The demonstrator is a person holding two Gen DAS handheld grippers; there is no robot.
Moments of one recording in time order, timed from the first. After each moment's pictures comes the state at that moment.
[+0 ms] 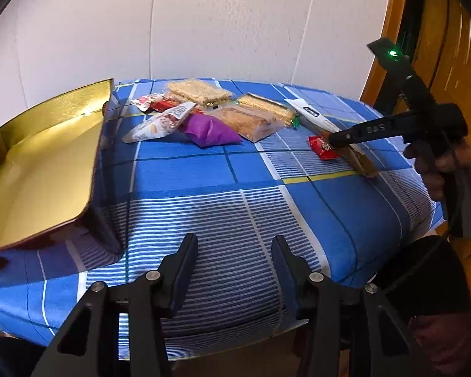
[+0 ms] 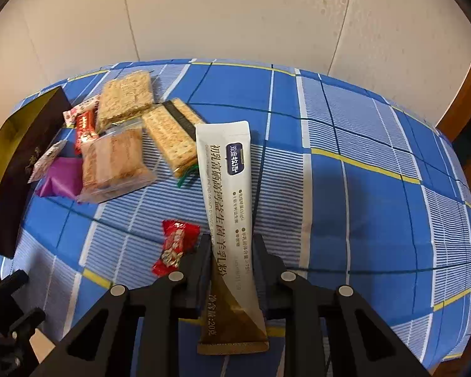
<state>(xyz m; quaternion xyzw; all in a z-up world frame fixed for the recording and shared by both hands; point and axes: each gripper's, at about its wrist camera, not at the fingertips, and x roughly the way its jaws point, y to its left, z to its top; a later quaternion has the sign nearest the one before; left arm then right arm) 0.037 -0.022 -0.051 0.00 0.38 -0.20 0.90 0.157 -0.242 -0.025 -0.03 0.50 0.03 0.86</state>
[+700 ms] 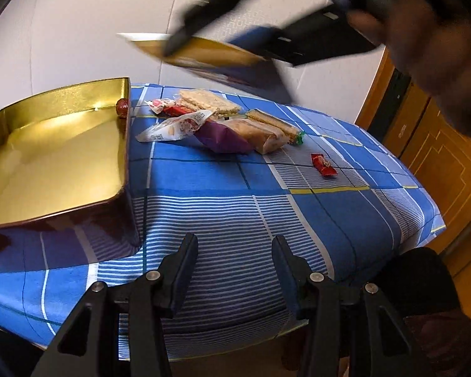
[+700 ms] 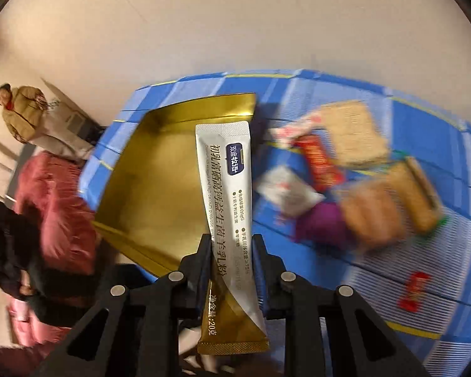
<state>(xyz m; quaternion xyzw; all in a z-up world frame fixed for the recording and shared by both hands) 0.034 0.002 -0.054 -0.05 0.35 -0.21 0.91 0.176 -0.063 0.052 0.07 0.54 0.29 0.79</state>
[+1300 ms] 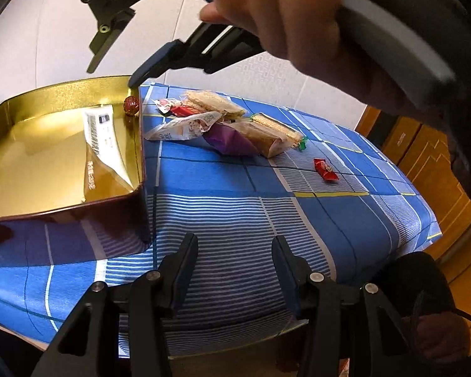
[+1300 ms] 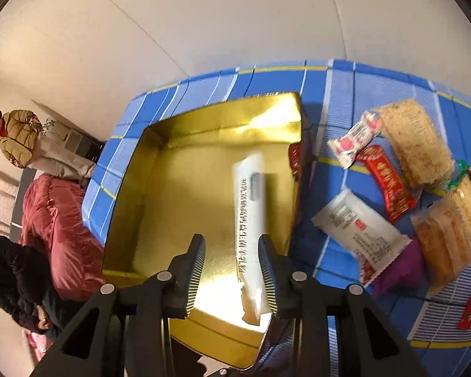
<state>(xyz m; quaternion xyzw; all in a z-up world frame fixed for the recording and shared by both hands) 0.034 0.011 -0.054 -0.07 0.35 -0.21 0.91 0.210 0.004 0.030 0.11 0.54 0.26 0.79</state>
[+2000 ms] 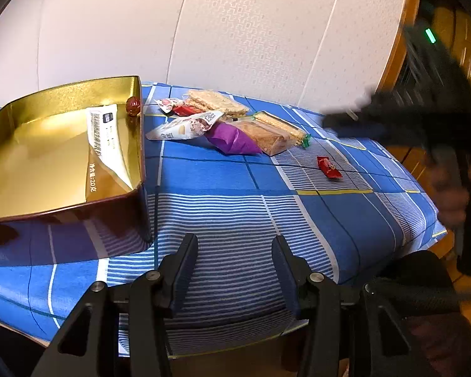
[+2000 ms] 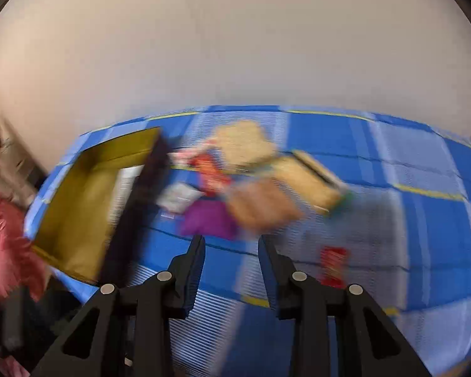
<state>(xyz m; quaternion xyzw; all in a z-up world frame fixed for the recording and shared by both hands) 0.034 0.008 -0.054 -0.06 0.35 -0.20 0.91 0.122 -0.159 0.023 0.07 0.43 0.11 0.89</state>
